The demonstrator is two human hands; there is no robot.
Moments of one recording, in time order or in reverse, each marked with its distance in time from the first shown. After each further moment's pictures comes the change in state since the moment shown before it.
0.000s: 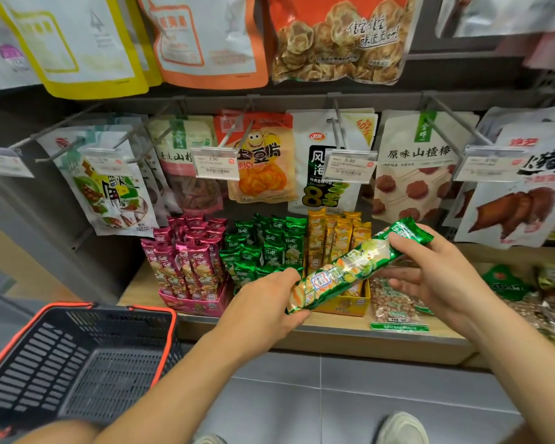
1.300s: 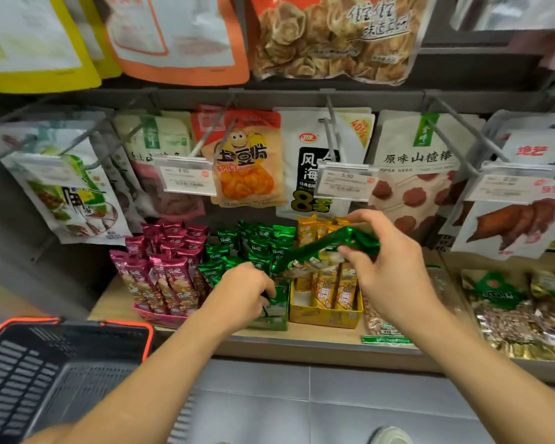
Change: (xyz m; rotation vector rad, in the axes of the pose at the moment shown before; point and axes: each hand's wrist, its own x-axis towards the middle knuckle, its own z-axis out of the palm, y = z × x) left_hand 0.071 -0.061 0.024 0.144 -0.173 0.017; right_hand 0.029 -0.006 0.044 -0.820 0.121 -0.596
